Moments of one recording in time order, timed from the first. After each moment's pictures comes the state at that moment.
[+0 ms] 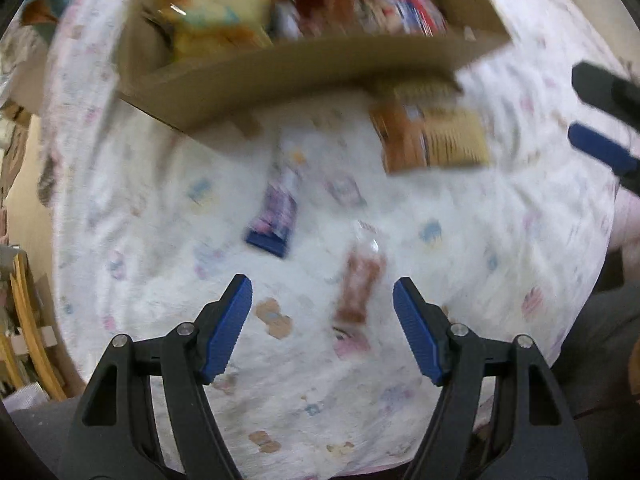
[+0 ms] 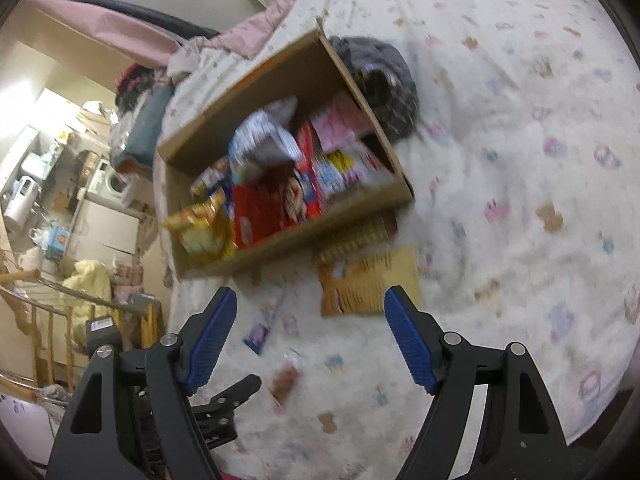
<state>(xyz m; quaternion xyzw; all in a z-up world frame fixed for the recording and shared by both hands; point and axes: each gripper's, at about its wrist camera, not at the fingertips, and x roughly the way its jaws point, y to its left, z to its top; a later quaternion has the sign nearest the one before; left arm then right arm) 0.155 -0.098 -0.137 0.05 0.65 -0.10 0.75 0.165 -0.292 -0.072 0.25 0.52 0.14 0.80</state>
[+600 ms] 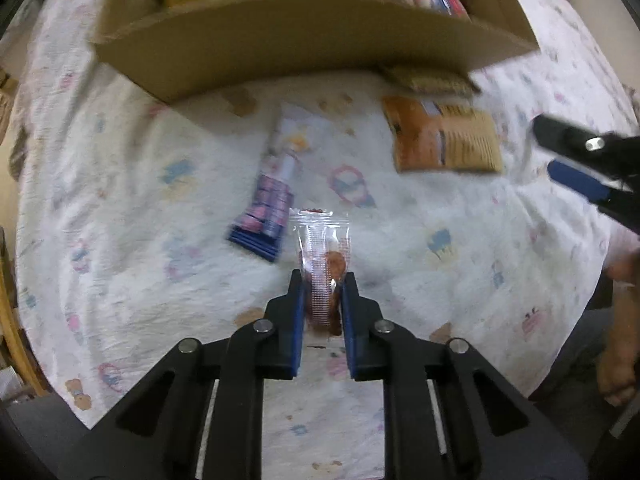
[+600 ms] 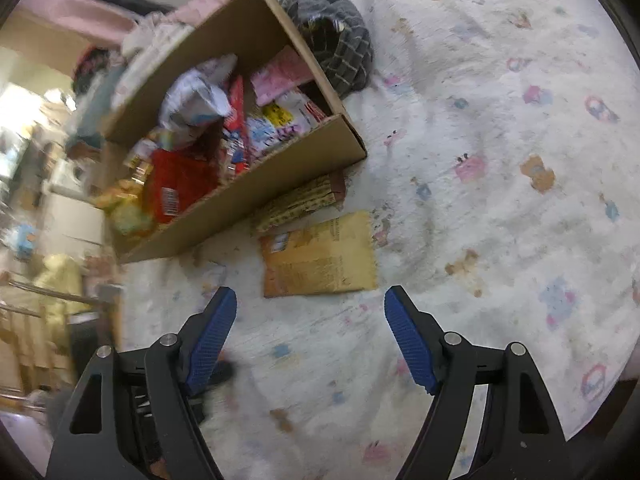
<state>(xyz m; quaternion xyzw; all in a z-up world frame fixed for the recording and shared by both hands) 0.167 -0.081 -0.150 -0.01 0.66 -0.09 0.75 0.177 -0.290 -0.118 0.21 0.58 0.08 0.78</state>
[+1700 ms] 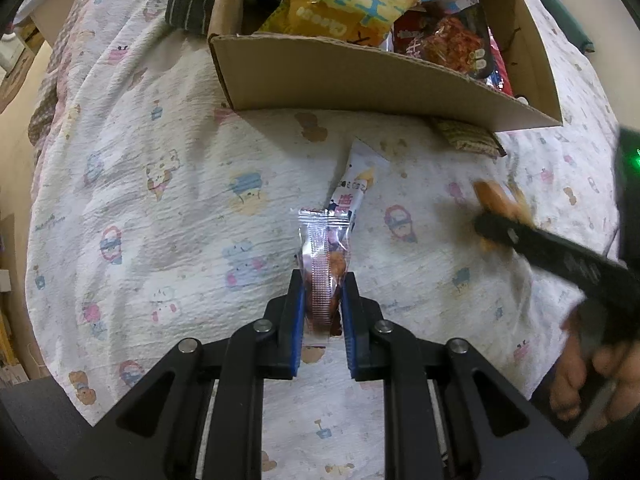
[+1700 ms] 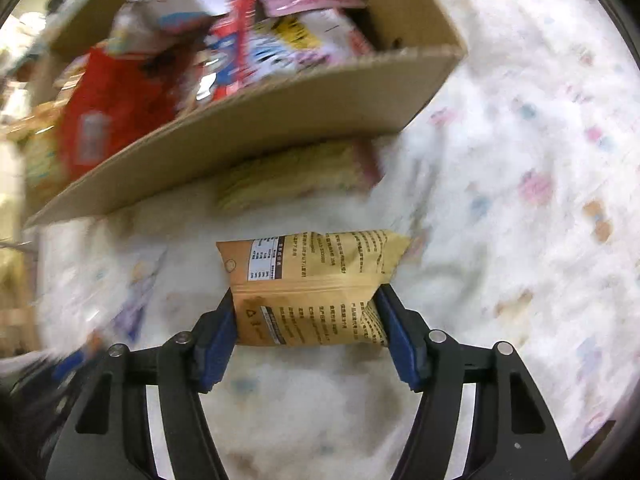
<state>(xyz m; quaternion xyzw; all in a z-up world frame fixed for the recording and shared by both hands) 0.170 -0.030 -0.135 -0.08 0.64 -0.06 0.76 0.201 -0.247 -0.160 0.10 0.64 0.08 0.75</state>
